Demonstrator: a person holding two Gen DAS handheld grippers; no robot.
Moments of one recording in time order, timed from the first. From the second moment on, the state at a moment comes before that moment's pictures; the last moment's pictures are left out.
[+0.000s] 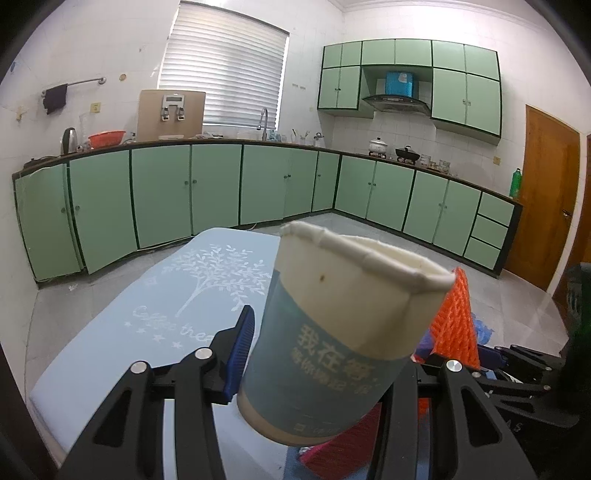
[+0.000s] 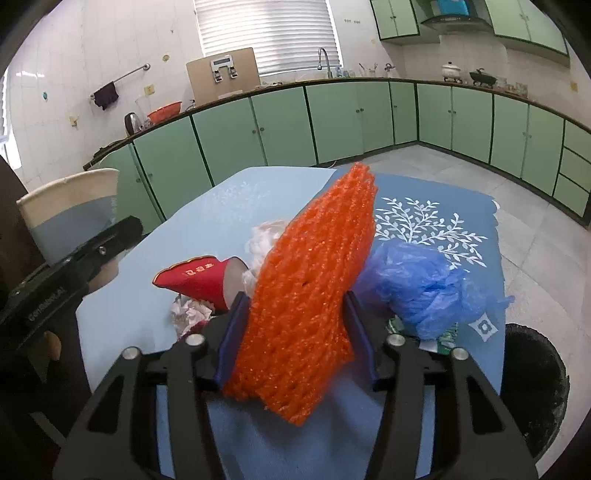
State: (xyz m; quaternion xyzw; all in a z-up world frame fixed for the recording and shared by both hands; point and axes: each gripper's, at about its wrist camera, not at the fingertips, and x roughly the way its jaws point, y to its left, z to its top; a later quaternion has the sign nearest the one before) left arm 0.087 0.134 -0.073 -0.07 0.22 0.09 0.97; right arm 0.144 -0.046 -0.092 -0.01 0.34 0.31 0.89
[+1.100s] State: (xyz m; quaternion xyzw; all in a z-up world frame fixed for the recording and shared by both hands) left arm 0.152 -0.089 -0.058 -0.04 0.23 -0.14 0.96; right arm 0.123 -0.294 -0.062 0.06 0.27 0.12 0.95
